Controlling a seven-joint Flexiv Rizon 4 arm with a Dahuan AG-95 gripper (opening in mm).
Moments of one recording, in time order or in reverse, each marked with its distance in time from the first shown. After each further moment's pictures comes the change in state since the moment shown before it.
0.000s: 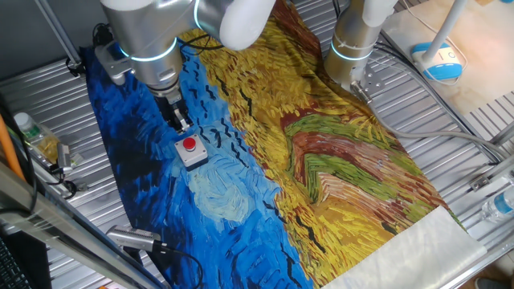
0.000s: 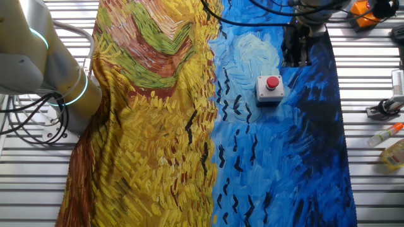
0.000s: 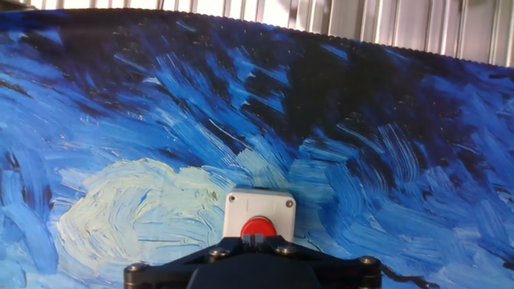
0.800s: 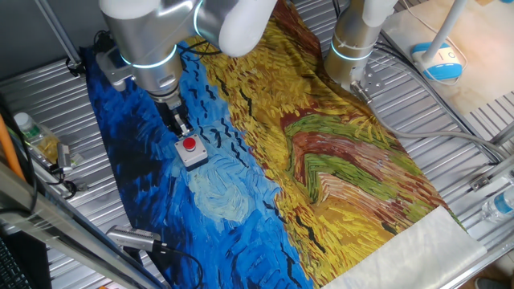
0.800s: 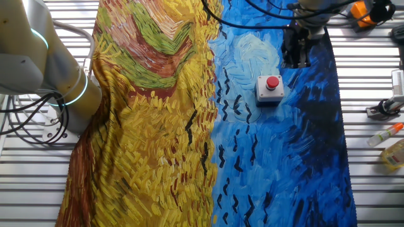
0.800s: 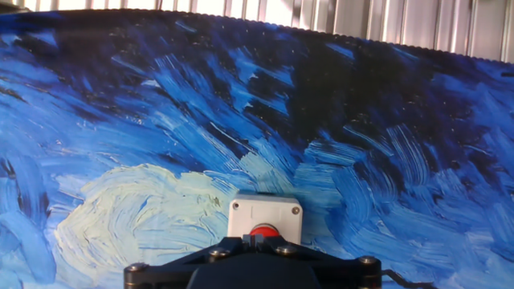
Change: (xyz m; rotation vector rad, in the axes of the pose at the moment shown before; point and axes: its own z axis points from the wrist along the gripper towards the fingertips) arm -0.006 0.004 0.013 -0.006 0.013 0.017
